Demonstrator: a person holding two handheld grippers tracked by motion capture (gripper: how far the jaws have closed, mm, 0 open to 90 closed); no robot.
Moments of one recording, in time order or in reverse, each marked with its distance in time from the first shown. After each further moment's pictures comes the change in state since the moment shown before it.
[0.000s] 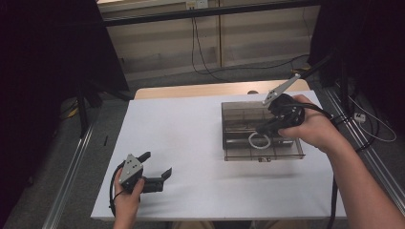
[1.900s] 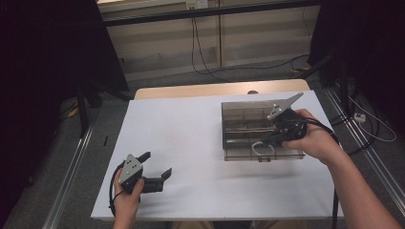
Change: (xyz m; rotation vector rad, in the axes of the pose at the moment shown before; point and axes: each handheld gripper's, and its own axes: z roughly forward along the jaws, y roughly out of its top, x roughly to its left) left arm -0.001 0.000 0.000 -0.005 -0.005 -0.007; right arm -0.008 -0.040 0.026 -0.002 -0.017 0.002
